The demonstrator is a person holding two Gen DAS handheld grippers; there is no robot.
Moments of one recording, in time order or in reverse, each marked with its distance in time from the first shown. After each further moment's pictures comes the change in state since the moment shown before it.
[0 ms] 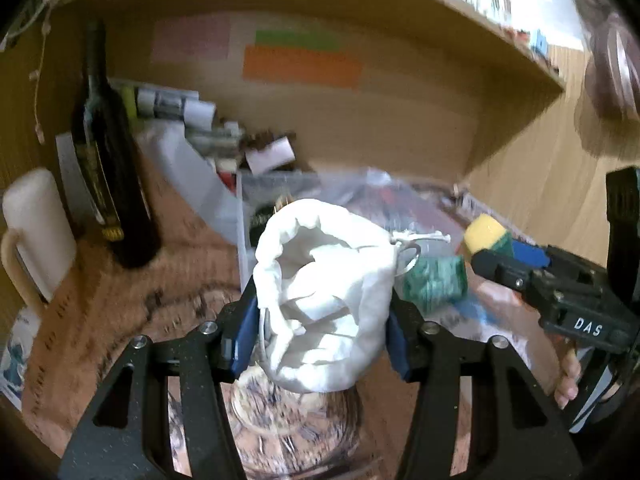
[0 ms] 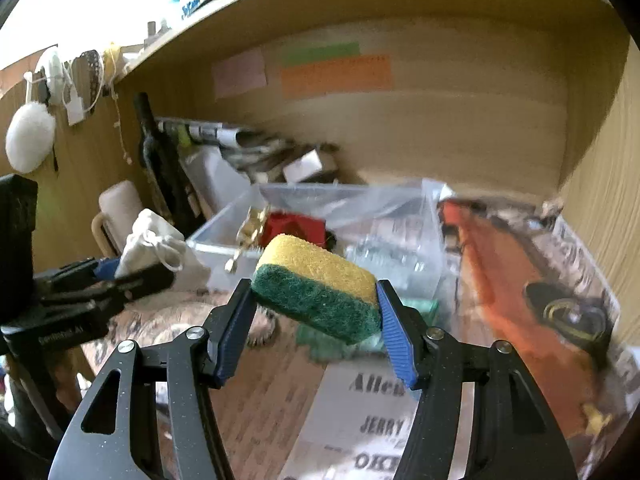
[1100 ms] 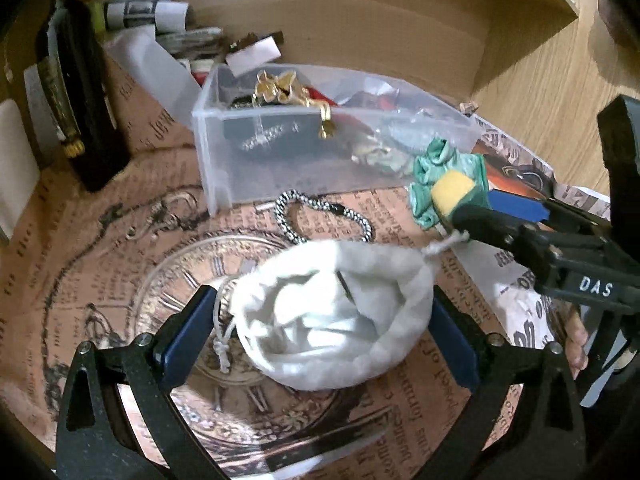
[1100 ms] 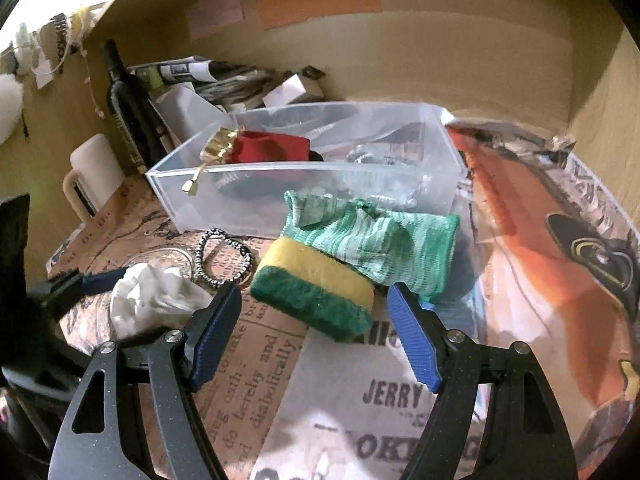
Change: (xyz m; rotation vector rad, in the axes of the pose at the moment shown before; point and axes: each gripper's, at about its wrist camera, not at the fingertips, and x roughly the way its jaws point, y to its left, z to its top) left arm 0.050 -0.010 -0.069 0.026 0.266 -0.010; right arm 0.045 -0.009 -0.042 0.061 0.202 -0.018
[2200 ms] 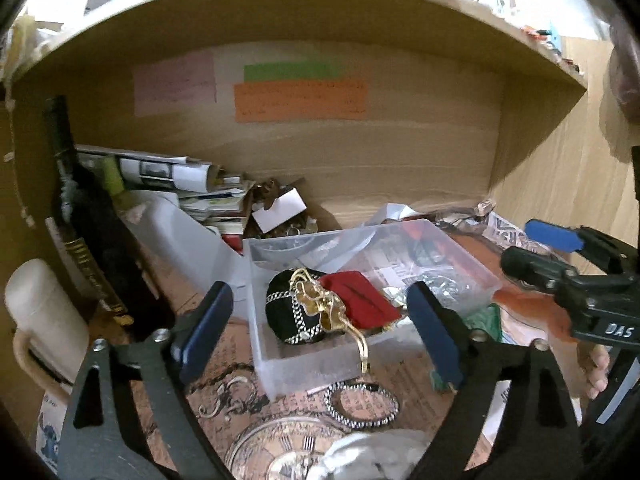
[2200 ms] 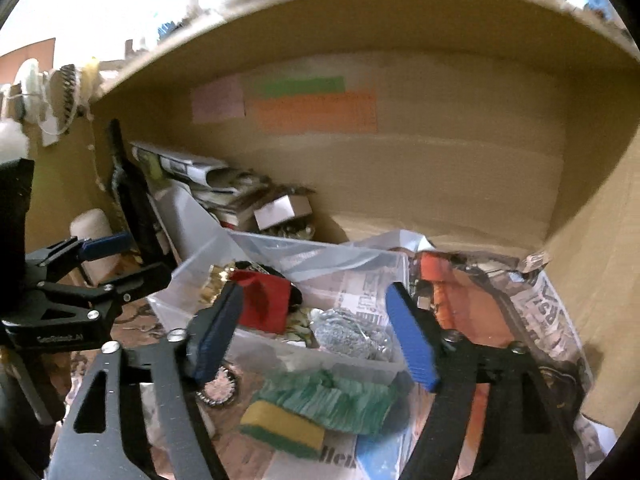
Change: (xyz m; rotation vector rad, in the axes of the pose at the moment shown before) left arm -0.048 0.011 0.110 0.076 -0.300 0.103; right arm -0.053 0.000 0.079 -0.114 -0.266 -0.056
